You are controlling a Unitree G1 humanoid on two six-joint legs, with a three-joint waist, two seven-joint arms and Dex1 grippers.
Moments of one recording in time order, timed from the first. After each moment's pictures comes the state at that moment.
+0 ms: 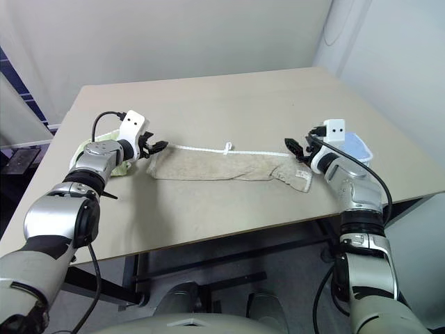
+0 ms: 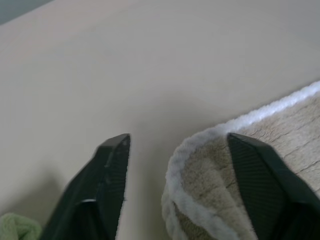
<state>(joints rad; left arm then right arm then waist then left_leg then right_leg) -1.05 0.44 0.04 1.35 0.05 -0.10 -0.66 -0.59 -0.47 -0.29 0.45 0.44 0.52 0.49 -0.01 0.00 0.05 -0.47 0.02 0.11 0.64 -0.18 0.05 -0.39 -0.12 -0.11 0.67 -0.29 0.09</state>
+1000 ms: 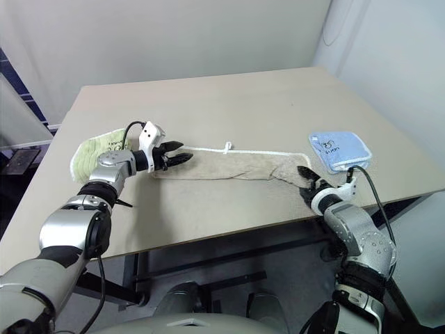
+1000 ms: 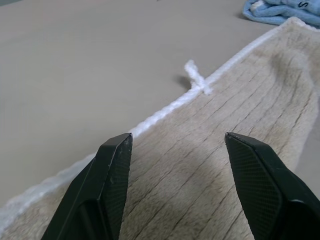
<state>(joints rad) -0.95 0.36 0.08 1.26 -0.02 -0.18 -1.01 -0.26 -0.25 -0.64 0.17 1.58 0.82 -0.45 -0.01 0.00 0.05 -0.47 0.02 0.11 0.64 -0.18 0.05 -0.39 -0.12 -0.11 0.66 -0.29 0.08</state>
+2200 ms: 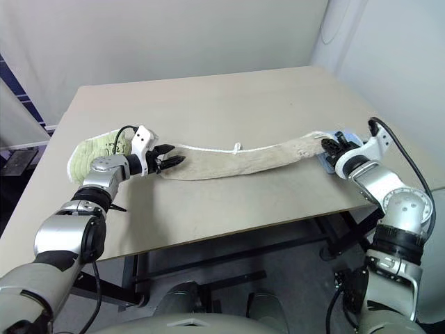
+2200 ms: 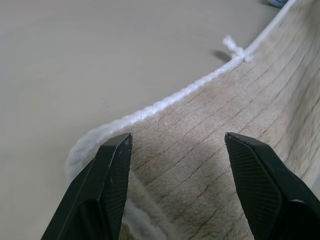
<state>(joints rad) -0.90 0.40 0.08 1.23 -0.03 -0.19 -0.98 -0.49 -0.56 -0.44 0.21 1.25 0.97 -0.23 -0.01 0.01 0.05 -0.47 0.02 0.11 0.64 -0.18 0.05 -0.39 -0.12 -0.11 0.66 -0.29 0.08</state>
